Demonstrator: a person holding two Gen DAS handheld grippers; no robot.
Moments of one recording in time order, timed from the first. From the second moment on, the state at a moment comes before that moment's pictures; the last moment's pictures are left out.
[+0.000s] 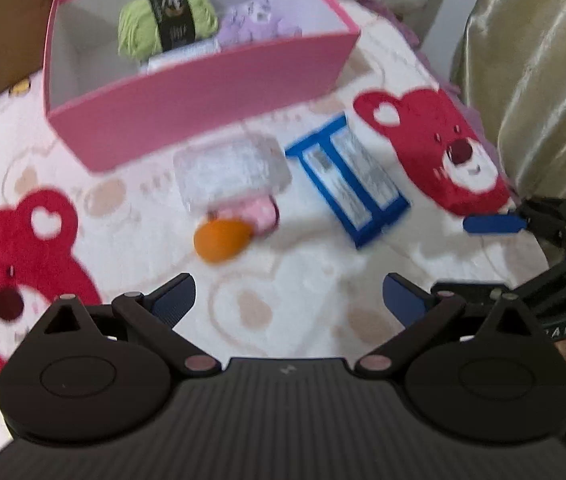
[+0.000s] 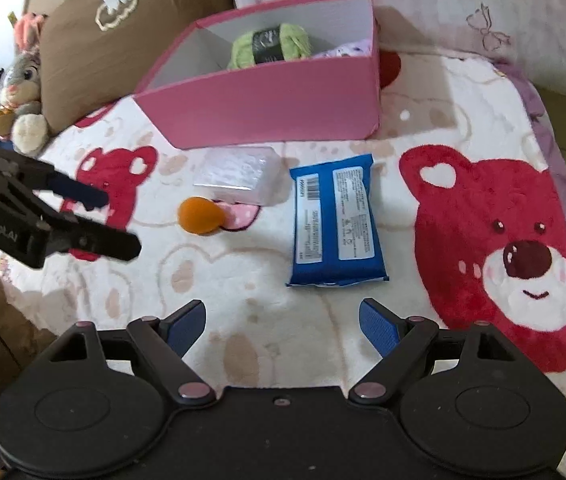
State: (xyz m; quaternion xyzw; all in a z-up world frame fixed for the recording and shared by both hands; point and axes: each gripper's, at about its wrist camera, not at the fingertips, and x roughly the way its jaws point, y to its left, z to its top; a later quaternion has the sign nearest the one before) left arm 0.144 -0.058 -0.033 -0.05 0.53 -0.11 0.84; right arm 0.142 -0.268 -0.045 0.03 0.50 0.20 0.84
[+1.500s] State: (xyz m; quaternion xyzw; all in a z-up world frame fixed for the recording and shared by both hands) left arm 0.256 -0.099 -0.117 -0.09 0.47 -0.24 0.85; right arm 0.186 -0.301 -0.128 0.22 0.51 0.18 0.81
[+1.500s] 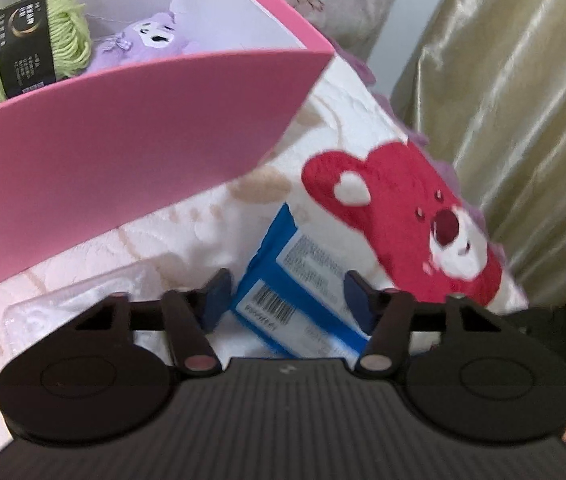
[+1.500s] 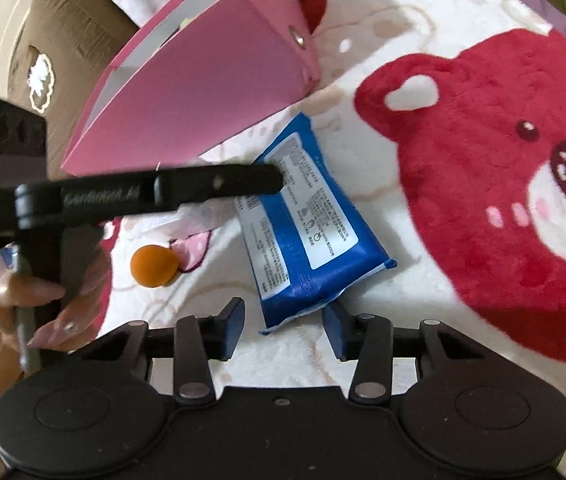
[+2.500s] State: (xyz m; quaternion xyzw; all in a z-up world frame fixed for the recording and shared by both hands) left arm 0.232 -0.100 -0.126 -0.16 0.47 -0.16 0.85; right arm 0.197 -0.321 -0.125 0.19 0.48 0.09 0.85
